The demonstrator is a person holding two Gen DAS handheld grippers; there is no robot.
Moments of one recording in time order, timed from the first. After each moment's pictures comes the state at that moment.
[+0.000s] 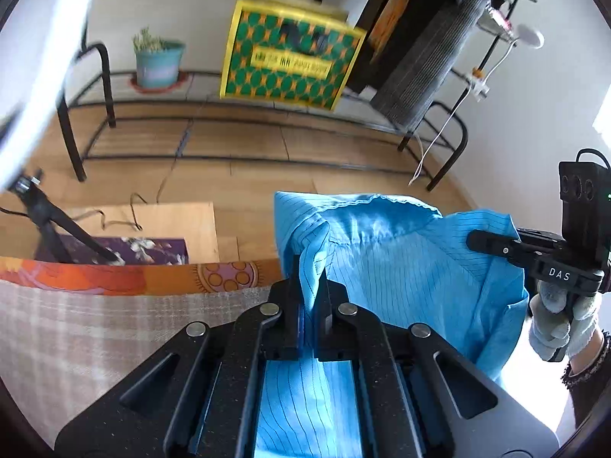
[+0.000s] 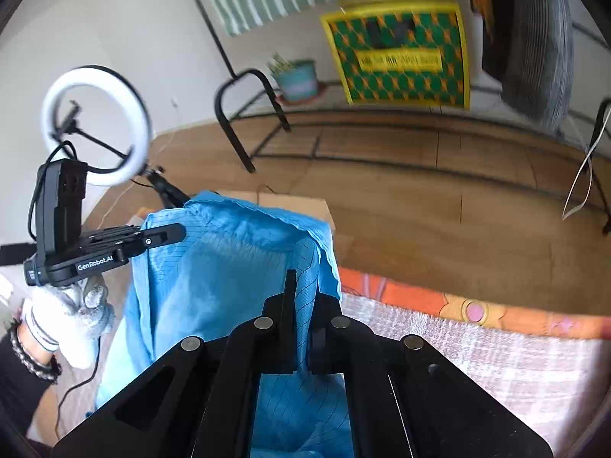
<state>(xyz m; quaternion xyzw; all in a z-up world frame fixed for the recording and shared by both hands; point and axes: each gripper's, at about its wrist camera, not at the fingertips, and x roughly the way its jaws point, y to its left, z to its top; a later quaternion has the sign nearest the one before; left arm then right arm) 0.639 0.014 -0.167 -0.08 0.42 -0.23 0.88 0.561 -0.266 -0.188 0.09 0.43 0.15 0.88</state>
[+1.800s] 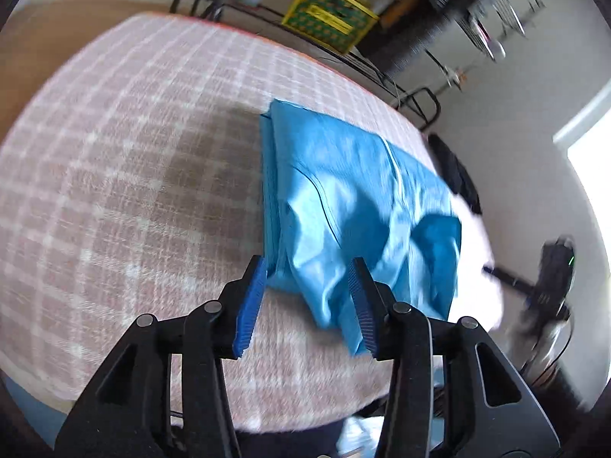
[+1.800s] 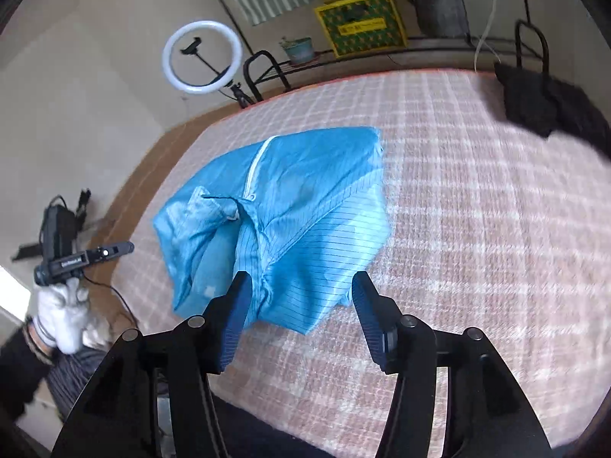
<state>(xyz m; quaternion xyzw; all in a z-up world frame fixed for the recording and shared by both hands) 0.190 0.125 -0.175 -0.24 0.48 -0.18 0.82 0.115 -0.232 -0.170 0.19 0.46 0.12 0.86</state>
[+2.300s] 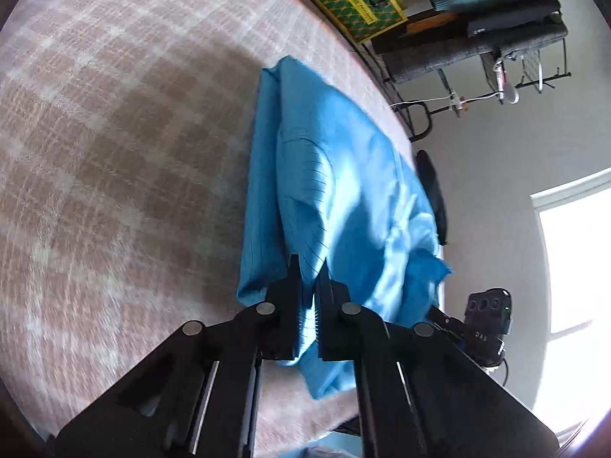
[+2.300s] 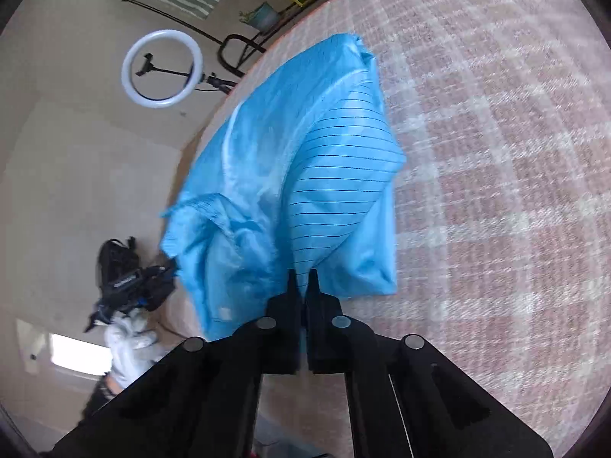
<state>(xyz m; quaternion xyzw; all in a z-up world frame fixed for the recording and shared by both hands) 0.231 0.115 -0.223 -0.37 0.52 -0.22 0.74 0.152 -0.232 -0.243 0.38 0.50 0.16 0.76</state>
